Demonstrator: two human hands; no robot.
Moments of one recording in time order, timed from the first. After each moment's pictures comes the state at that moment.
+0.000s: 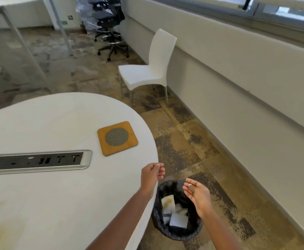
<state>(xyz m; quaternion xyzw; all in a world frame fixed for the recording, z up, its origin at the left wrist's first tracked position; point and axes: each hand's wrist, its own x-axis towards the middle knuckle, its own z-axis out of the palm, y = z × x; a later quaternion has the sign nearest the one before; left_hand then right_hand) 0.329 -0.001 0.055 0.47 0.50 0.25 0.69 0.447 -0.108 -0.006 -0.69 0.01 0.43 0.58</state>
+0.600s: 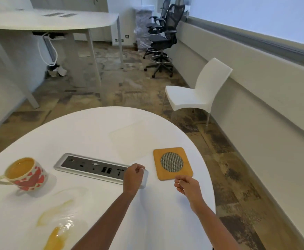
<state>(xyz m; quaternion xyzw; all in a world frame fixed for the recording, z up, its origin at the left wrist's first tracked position) 0.152 0.162 0.069 0.54 0.63 0.32 0.46 0.319 0.085 0.060 -0.70 -0.24 0.46 0.49</state>
